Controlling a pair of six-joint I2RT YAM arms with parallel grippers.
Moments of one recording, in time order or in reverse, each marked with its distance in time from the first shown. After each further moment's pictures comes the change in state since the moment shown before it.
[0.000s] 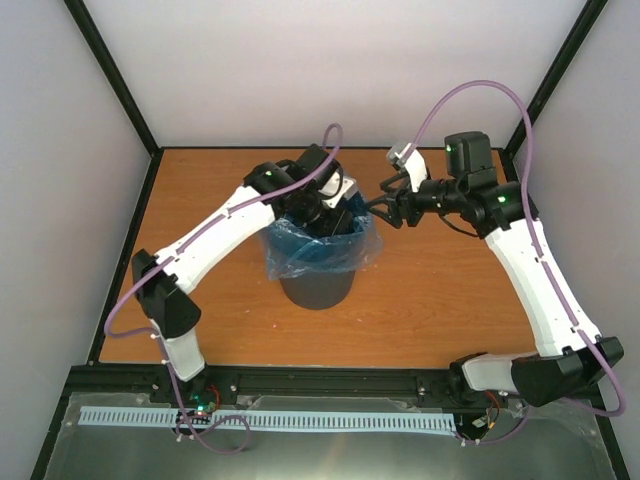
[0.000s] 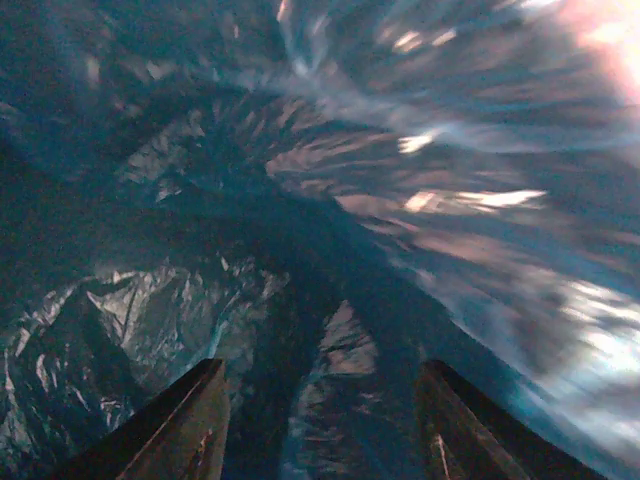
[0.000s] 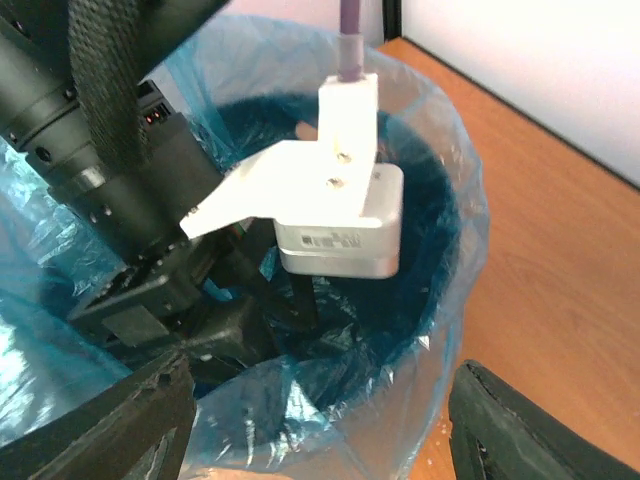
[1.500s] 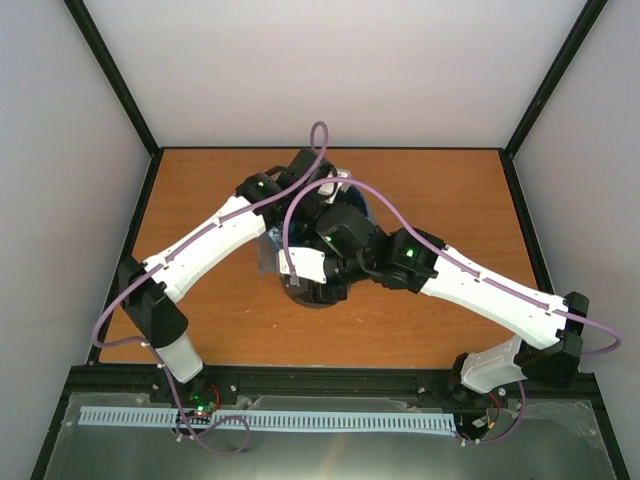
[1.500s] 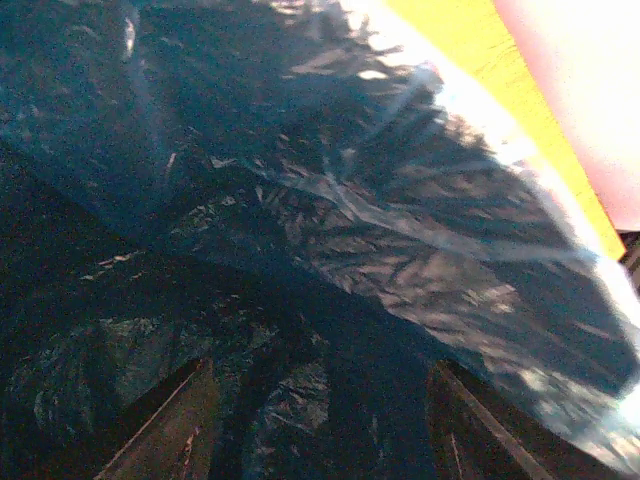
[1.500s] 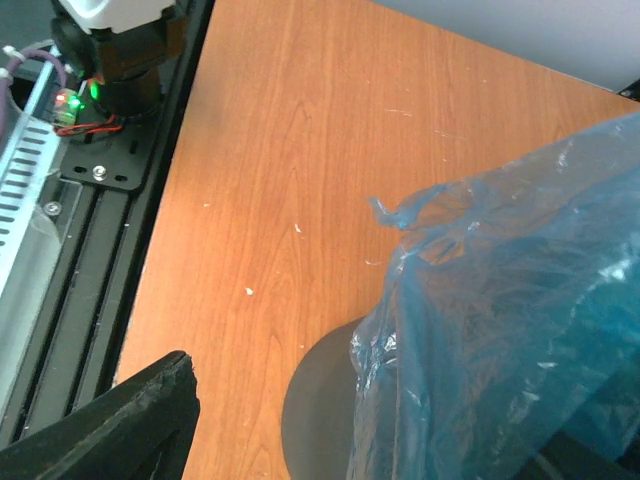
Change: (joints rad) left arm 0.000 -0.108 -0.149 0.245 -0.050 -0.124; right arm 0.771 0.084 -0.010 0.003 0.498 -0.320
